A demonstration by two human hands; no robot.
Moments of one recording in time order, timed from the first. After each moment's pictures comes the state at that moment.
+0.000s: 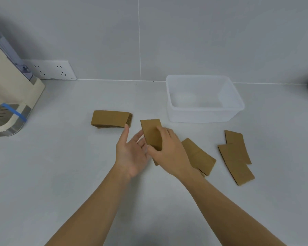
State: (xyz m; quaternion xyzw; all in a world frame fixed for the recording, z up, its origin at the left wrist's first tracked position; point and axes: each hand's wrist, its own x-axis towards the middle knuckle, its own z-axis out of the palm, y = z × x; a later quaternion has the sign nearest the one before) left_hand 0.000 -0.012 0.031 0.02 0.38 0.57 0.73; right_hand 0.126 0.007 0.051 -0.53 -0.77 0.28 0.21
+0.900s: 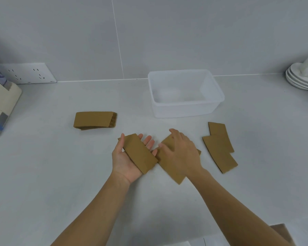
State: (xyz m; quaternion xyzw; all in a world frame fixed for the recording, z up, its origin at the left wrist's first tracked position) left_hand 0.031 -0.019 0.004 -0.07 0.29 0.56 0.77; right_hand 0.191 0.004 0.030 -0.63 -0.72 0.22 0.20
